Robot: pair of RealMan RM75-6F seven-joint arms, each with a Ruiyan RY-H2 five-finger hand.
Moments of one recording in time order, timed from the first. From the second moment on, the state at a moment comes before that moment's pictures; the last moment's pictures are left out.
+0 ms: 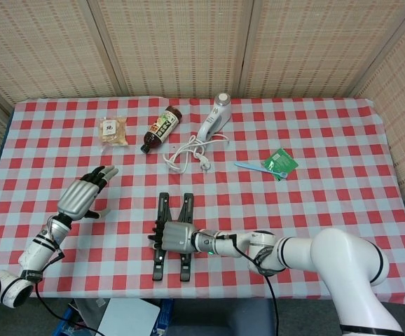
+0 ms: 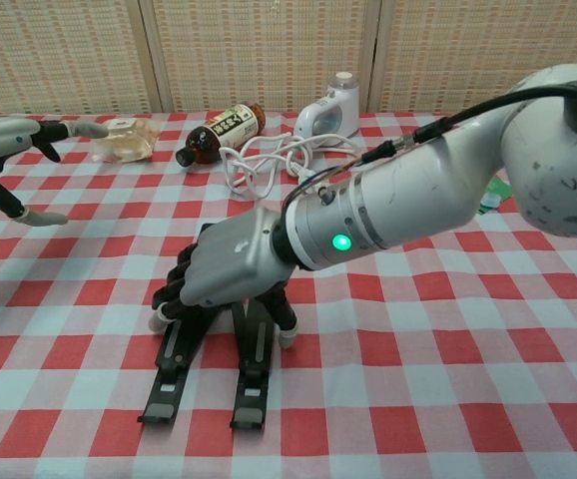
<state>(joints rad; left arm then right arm) -0.65 -1.39 -0.05 -1.19 1.46 1.03 -0.18 1.38 -1.66 0.00 -1.26 -1.68 0.41 -0.10</state>
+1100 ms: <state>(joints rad) -0.63 -1.38 -0.04 -1.13 1.45 1.01 -0.13 1.39 -1.69 -0.06 -1.18 -1.74 0.58 0.07</state>
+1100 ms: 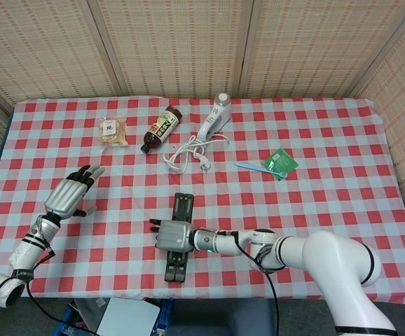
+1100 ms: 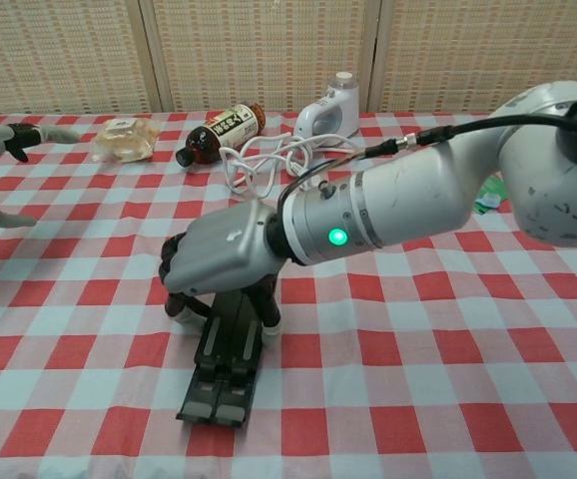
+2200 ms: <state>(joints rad) -0.49 -1.22 -0.13 -1.35 1.24 1.14 0.09 0.80 -1.21 0.02 -1.76 -1.26 1.19 -0.54</state>
